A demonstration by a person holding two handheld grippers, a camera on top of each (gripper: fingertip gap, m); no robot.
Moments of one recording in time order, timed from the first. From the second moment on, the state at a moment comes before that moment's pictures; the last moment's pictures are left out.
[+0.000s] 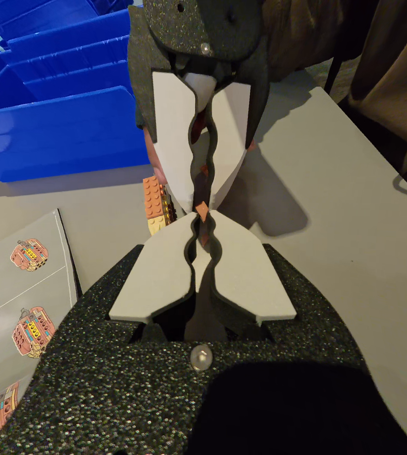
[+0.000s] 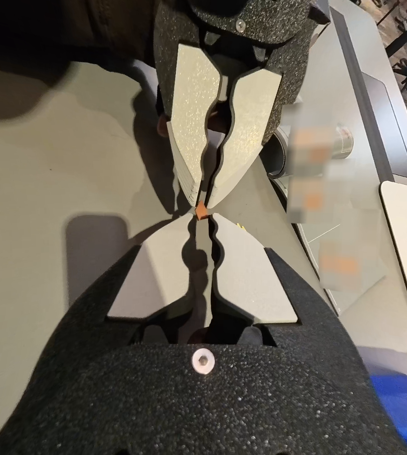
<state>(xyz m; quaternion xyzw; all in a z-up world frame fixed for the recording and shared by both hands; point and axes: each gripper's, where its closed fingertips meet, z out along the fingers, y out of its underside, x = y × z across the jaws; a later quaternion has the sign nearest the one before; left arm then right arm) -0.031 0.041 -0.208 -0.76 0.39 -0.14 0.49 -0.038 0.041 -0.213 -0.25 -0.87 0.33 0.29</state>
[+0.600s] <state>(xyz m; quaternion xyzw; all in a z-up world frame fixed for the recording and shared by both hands) -0.034 0.045 -0.207 -0.77 0.37 -0.14 0.50 -0.038 0.045 -0.212 -0.28 -0.85 0.34 0.30</state>
